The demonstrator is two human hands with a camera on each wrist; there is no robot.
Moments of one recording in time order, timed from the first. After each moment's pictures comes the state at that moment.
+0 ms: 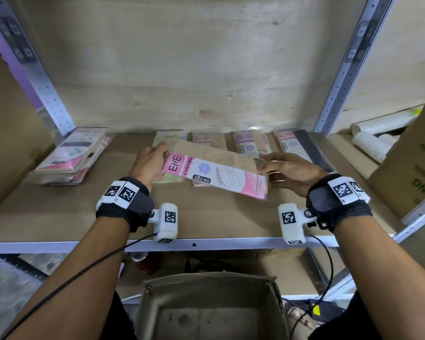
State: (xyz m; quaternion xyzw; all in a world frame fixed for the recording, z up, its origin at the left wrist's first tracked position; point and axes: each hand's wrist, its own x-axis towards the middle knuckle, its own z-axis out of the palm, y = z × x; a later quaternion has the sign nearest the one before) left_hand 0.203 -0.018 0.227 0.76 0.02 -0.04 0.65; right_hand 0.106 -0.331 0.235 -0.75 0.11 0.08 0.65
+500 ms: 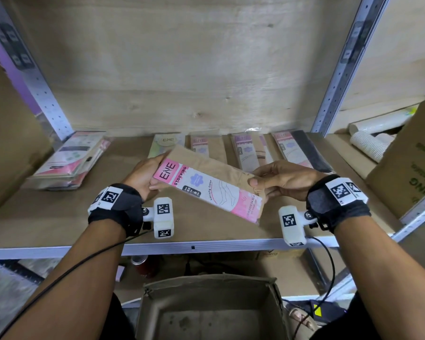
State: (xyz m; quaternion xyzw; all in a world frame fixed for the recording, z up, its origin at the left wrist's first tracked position) left_hand 0.204 -0.003 0.215 0.66 -0.04 -0.18 0.73; right_hand 0.097 -0.329 0.237 -0.76 0.03 0.20 0.62
